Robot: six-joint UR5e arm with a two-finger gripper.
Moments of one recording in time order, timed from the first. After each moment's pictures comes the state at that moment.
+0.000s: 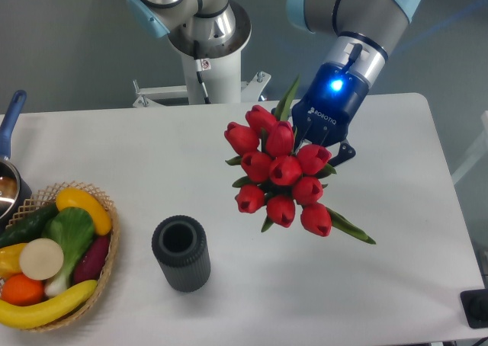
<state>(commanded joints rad) 2.77 -1.75 -1.71 -0.79 0.45 1.00</state>
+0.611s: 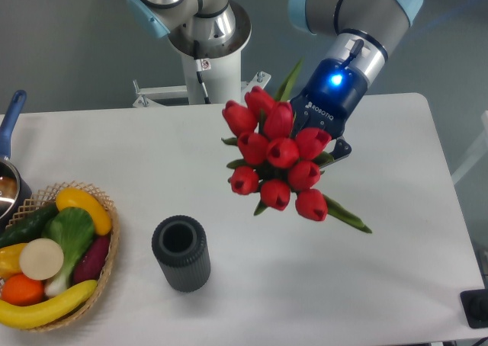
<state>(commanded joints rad) 2.78 -1.77 -1.71 -0.78 0.31 1.01</state>
